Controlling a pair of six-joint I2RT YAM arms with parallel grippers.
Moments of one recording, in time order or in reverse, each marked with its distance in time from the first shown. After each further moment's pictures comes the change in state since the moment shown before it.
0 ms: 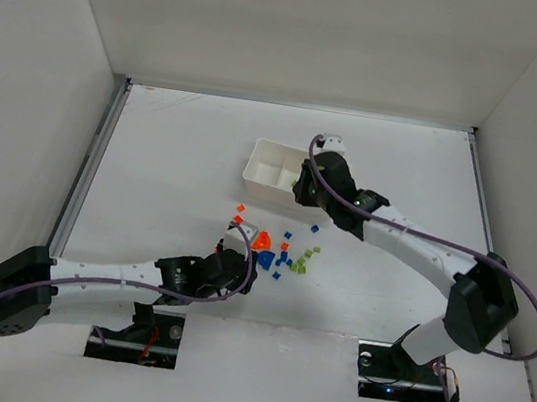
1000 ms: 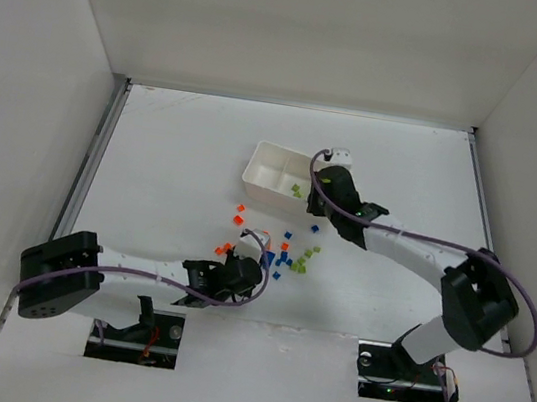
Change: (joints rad) left arm -0.046 0.244 0.033 0.079 -0.081 -0.011; right arm -0.053 0.043 -0.148 0.144 0.046 -0.082
